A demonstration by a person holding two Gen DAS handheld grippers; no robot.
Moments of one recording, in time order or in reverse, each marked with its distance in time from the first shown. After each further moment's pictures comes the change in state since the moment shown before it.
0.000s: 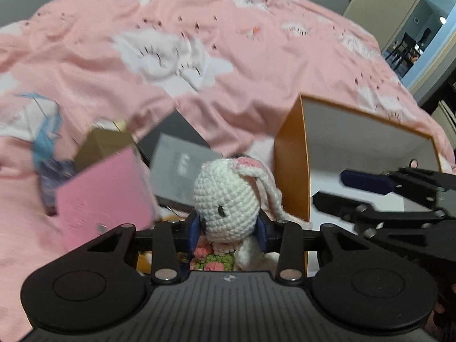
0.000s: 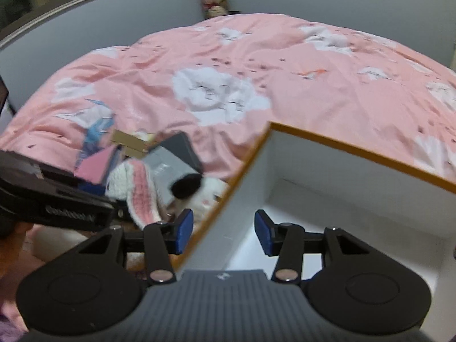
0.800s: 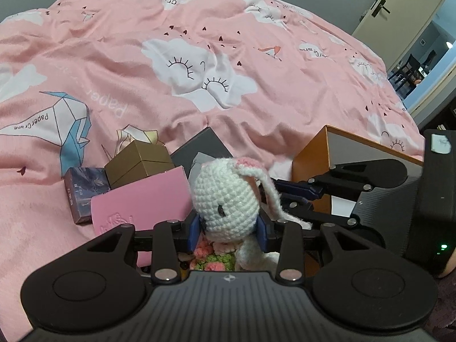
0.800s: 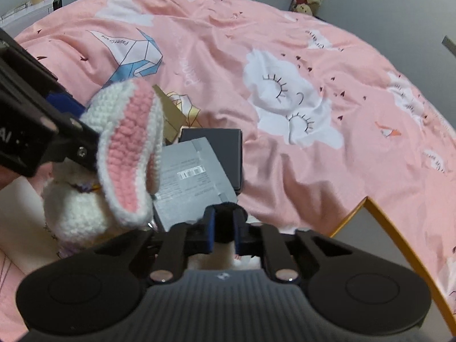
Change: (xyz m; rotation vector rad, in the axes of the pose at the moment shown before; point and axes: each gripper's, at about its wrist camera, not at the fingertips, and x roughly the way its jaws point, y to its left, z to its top) left arm -0.010 0.042 0.012 -0.074 -0.030 -0.019; right arm 0.082 0.053 0.024 -0.441 0.069 -0.019
